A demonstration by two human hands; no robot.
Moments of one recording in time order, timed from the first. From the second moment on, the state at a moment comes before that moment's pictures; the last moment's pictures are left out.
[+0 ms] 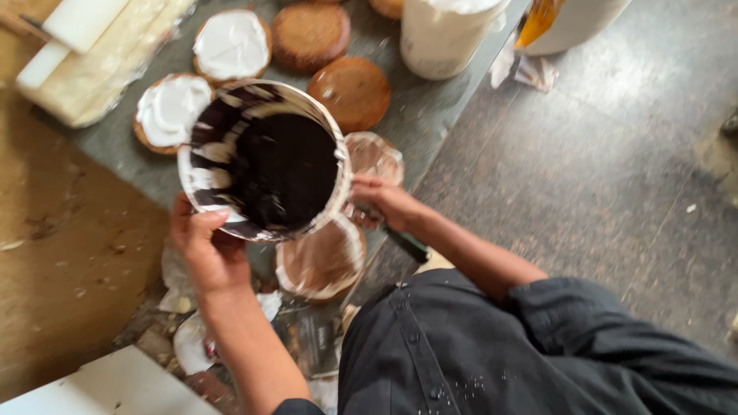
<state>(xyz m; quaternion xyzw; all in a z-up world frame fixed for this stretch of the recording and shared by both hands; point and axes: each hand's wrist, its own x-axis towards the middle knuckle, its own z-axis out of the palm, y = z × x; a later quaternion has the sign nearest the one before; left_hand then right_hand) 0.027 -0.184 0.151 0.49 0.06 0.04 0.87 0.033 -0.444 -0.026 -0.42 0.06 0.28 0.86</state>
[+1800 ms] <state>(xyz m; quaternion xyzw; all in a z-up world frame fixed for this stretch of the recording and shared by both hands) 0.071 -0.017 -0.057 0.40 0.37 0.25 0.80 0.106 -0.405 -0.064 -0.89 -0.24 0.00 0.40</state>
